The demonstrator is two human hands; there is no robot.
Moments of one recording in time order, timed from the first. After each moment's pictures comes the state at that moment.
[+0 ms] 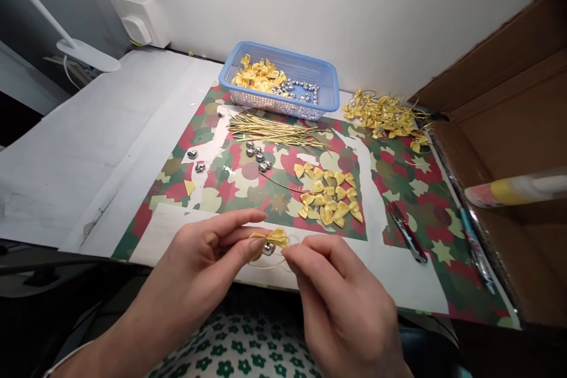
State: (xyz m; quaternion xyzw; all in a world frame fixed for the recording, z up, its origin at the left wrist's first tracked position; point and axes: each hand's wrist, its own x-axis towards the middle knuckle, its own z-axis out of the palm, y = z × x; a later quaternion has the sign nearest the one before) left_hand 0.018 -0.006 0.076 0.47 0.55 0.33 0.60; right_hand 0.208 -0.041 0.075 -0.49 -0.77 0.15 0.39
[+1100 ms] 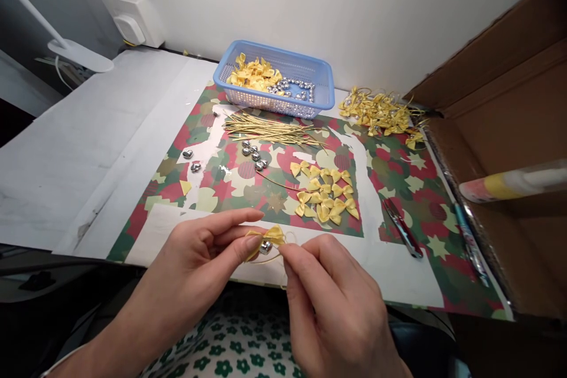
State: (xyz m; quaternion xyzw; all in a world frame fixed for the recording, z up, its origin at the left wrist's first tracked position) left_hand 0.020 -0.003 0.083 0.45 0.55 0.33 0.63; right_hand 0.201 -0.042 0.079 -0.49 -0.79 0.09 0.36
